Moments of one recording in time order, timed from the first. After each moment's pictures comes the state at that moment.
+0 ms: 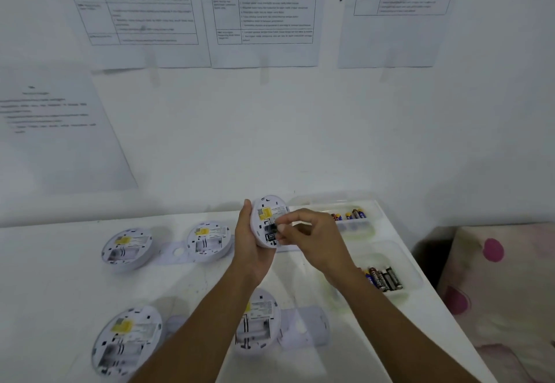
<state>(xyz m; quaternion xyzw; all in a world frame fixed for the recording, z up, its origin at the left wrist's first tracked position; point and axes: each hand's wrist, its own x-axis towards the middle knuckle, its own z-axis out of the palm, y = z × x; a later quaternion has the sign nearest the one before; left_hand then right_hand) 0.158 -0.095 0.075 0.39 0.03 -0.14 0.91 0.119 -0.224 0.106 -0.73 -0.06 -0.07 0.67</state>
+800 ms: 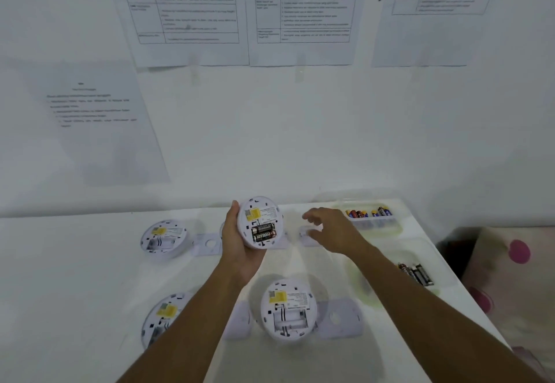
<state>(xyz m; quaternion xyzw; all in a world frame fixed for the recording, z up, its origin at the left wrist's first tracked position) 0.156 -0.013 0.067 0.32 0.08 -0.11 0.94 0.181 -0.223 0.063 -0.95 -0.09 -0.01 0.29</state>
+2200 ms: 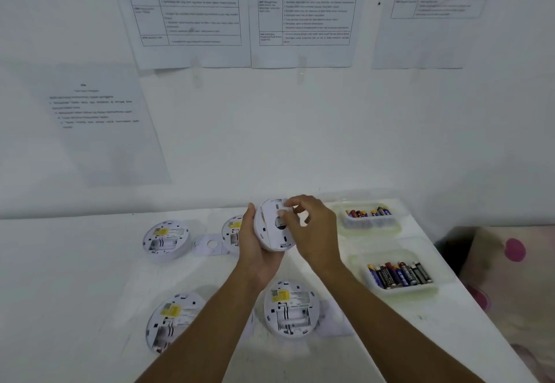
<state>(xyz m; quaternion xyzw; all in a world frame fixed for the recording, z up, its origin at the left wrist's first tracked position) 0.150 -0.032 0.062 0.31 0.06 -0.17 0.93 0.135 -0.148 0.090 -0.83 -0.06 -0.27 0.48</state>
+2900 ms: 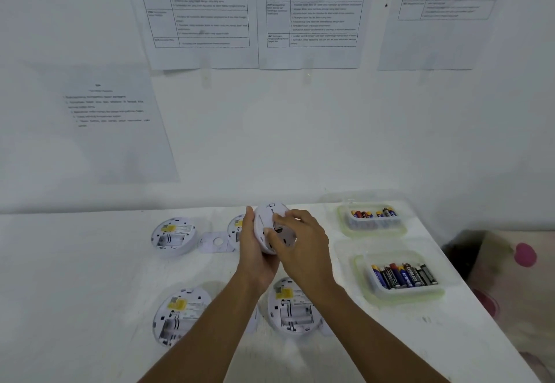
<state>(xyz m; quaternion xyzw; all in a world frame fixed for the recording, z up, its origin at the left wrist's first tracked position) 0.136 -0.024 0.059 0.34 0.08 -0.14 0.93 0.105 -0.122 0.081 -0.89 -0.04 -0.22 0.40</state>
